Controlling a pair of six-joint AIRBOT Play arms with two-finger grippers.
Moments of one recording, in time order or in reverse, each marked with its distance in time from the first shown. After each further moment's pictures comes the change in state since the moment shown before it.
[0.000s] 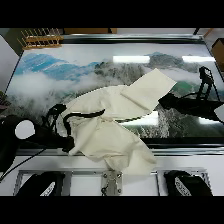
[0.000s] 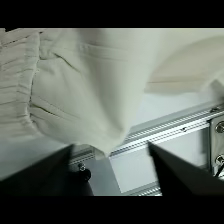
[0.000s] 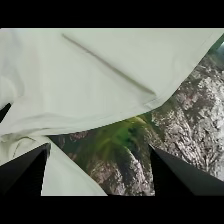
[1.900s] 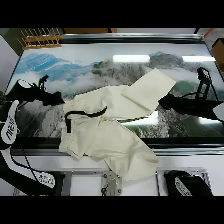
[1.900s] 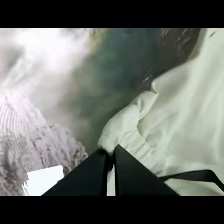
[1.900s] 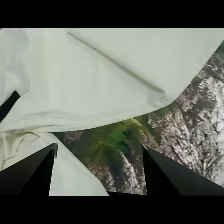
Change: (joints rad) left arm 0.592 -1.023 0.621 -0.379 0.369 0.430; right arm 0.000 -0.037 0.006 -0.011 0.006 -0.001
